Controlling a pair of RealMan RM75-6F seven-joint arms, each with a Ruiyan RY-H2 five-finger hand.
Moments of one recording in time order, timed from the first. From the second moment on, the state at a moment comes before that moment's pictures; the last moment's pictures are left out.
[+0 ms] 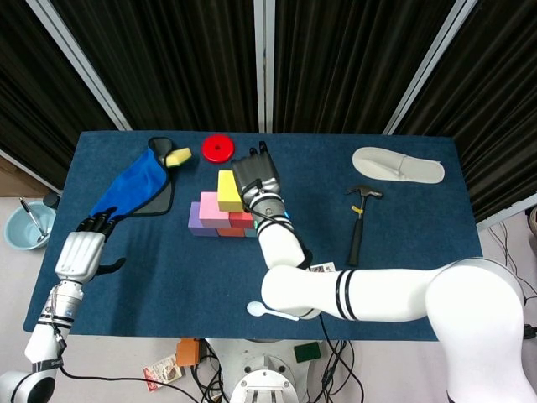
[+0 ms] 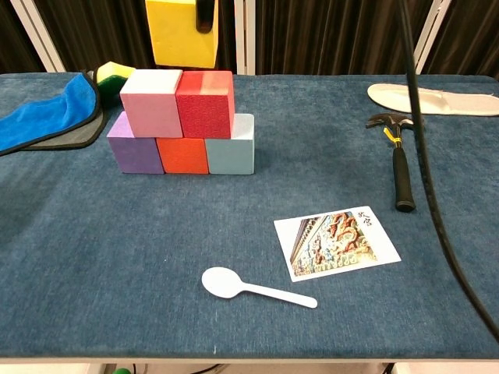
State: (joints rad) left arm -0.32 -1.28 -0.05 -1.55 1.34 1.29 0.13; right arm 1.78 -1.37 0.34 -1.62 0.42 1.05 -1.06
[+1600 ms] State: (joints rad) left arm -0.30 -1.30 -0.06 -1.48 1.38 1.27 0.05; right arm 1.74 -1.60 0.58 -1.45 0.45 1.22 -1.40
